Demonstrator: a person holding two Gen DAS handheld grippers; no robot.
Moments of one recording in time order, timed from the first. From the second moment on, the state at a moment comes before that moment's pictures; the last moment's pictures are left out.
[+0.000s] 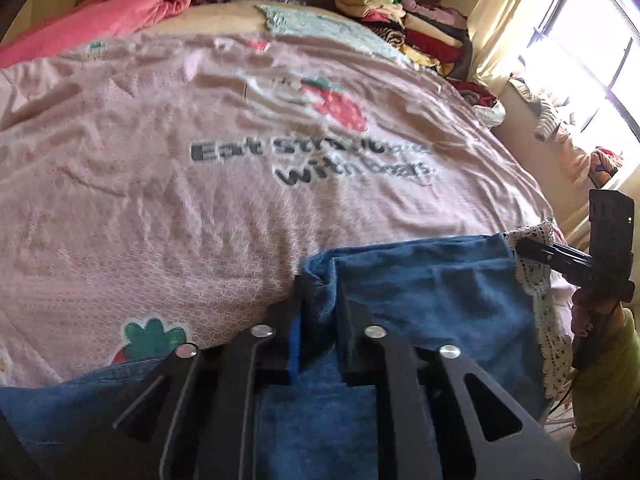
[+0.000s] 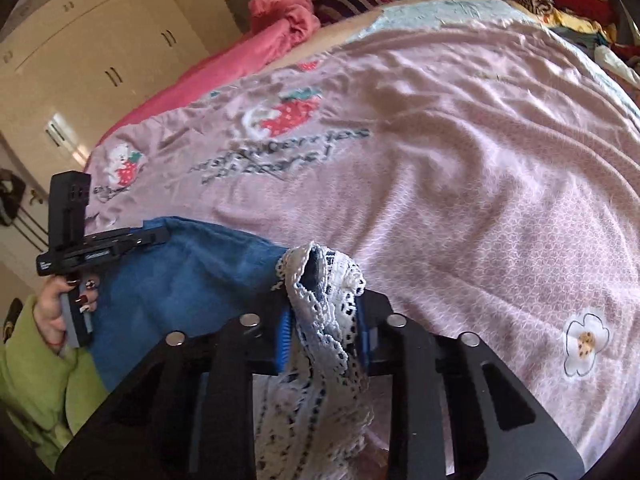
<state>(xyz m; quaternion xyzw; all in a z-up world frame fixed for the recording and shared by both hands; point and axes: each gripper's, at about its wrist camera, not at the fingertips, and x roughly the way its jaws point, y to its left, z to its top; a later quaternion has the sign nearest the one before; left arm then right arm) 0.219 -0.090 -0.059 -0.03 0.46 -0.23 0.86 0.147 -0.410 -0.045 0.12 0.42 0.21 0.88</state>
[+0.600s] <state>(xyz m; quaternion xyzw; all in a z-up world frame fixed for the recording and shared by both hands) 0.237 -0.085 -0.069 0.02 0.43 -0.16 0.89 0.187 -0.409 -0.064 0.07 0.45 0.15 0.88</state>
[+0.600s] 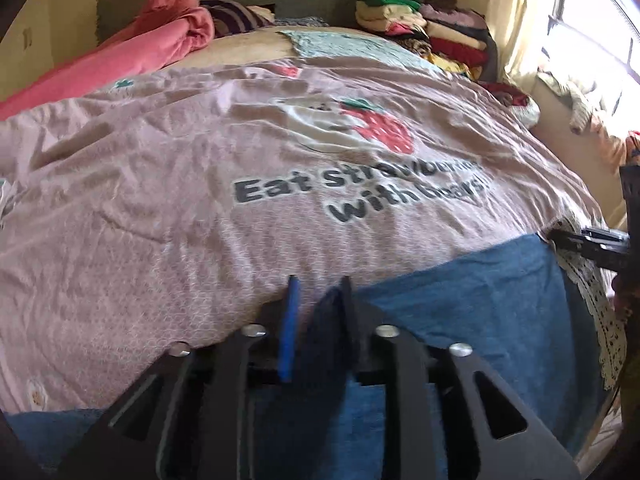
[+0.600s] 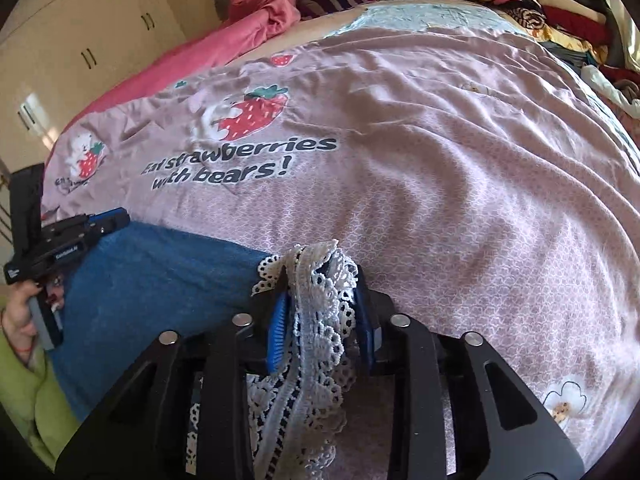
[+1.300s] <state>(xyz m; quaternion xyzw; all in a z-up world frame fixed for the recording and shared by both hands) 0.099 -0.037 -0.031 0.00 0.43 -0.18 0.89 0.030 -0.427 -0.042 0.17 0.44 0.14 0.87</state>
